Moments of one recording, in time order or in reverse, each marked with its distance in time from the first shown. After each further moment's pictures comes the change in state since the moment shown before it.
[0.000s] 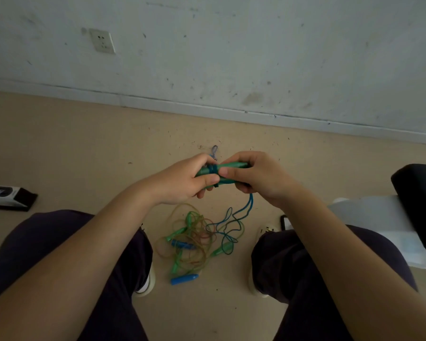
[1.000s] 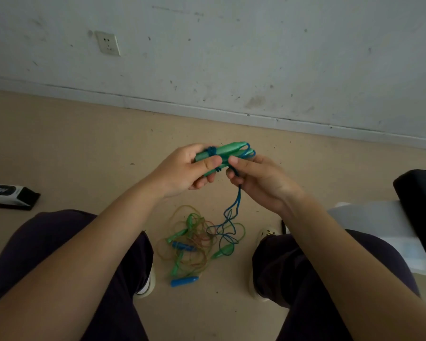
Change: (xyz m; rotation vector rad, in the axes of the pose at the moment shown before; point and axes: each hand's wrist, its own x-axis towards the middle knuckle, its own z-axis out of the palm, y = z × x) left_hand 0.003 0.000 -0.001 -0.468 0.203 0.019; right_hand 0.004 0.005 0.005 0.565 -0.114 -0.036
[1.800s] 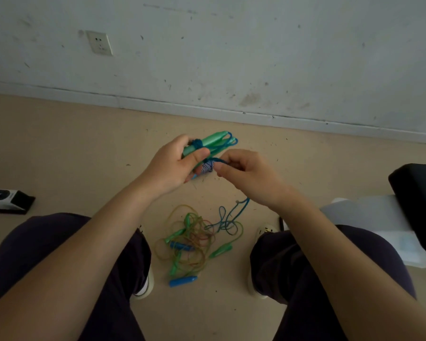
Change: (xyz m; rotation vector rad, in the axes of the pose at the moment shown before) left_hand 0.006 0.002 -0.003 0.270 0.205 0.076; right_hand -0.009 -0.010 0.020 -0.905 0.156 -0.155
